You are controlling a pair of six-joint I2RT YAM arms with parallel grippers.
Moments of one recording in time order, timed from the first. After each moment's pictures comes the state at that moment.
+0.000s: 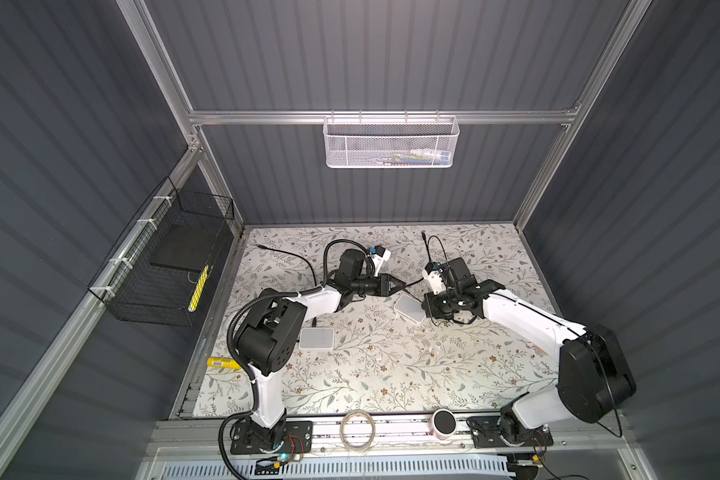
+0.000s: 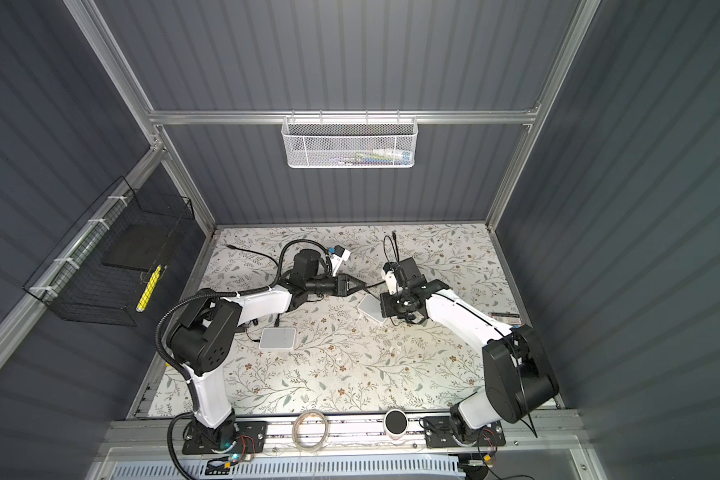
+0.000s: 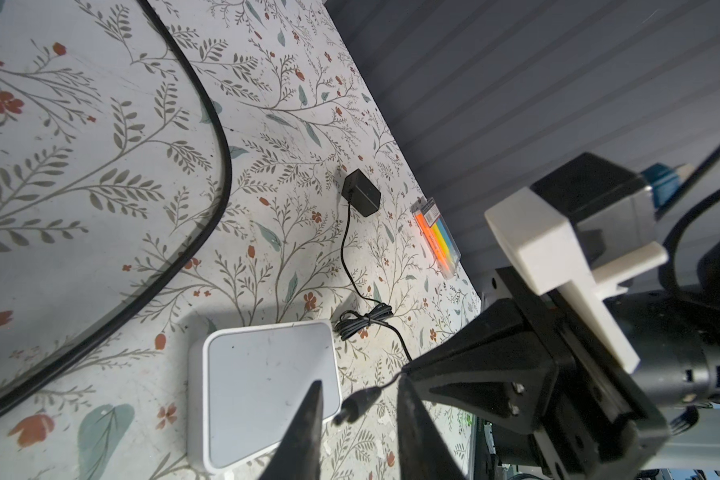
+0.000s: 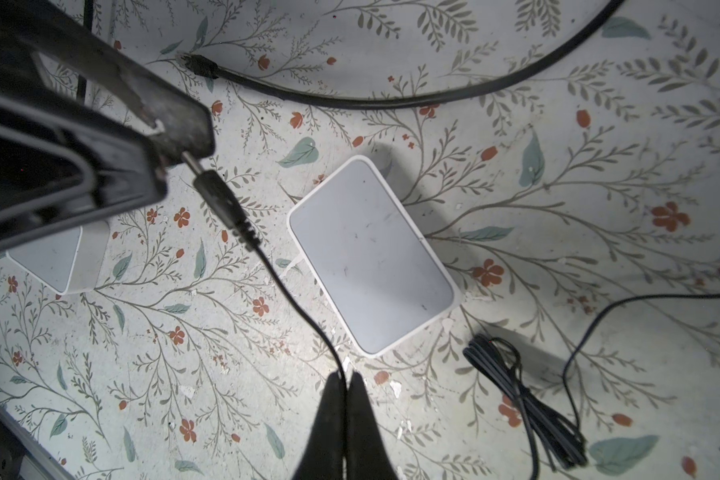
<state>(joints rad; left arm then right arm) -0.57 1.92 1.14 0.30 0.77 -0.55 0.46 1.49 0.99 -0.50 -0.21 0.22</state>
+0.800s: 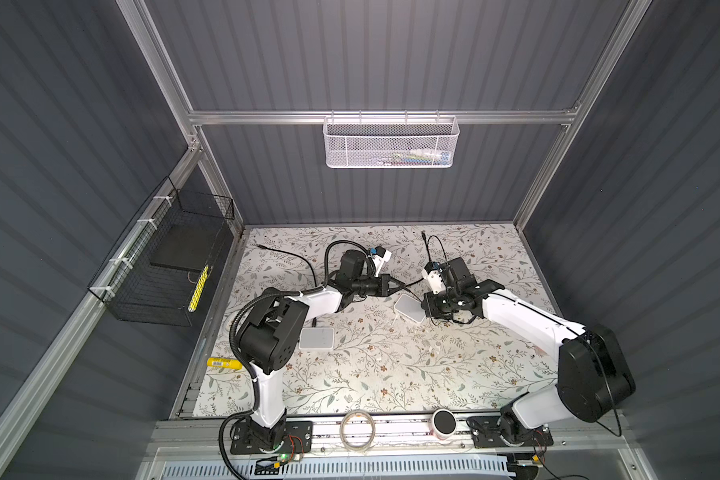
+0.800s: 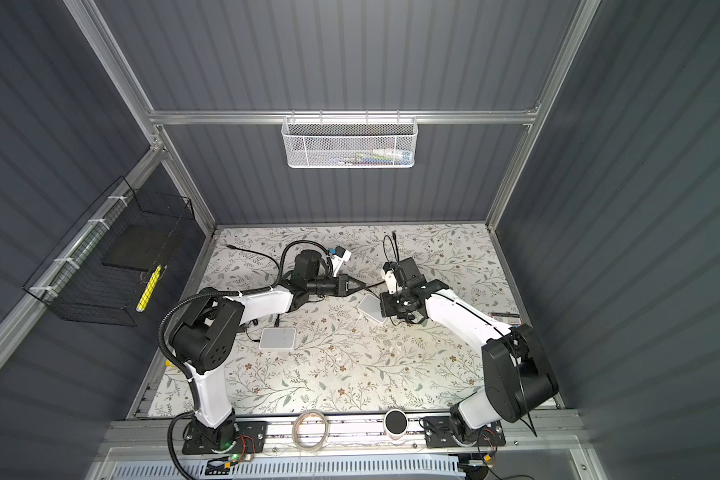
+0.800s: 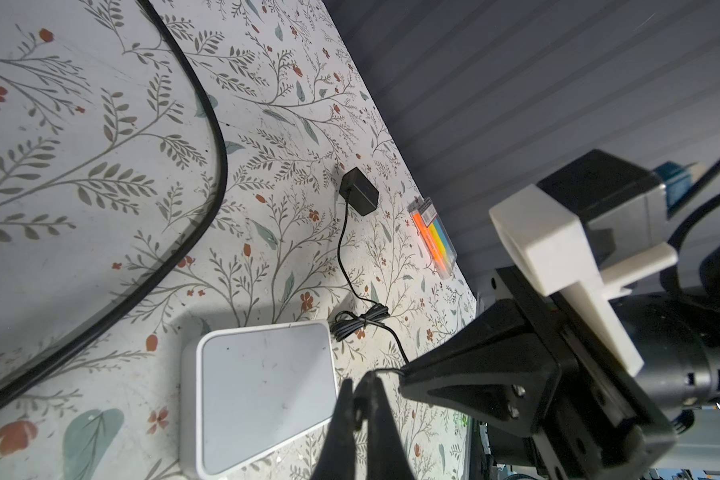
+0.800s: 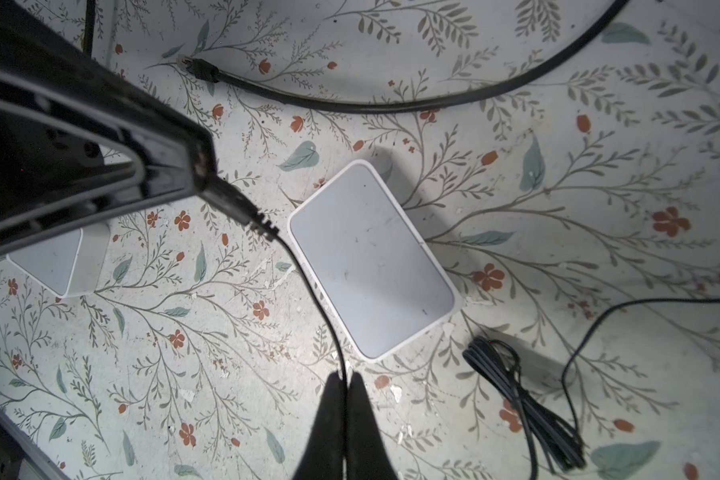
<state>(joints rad) -0.57 1.92 1.14 0.33 0.78 -0.57 0.46 1.49 0.99 -0.49 -0.21 0.22</state>
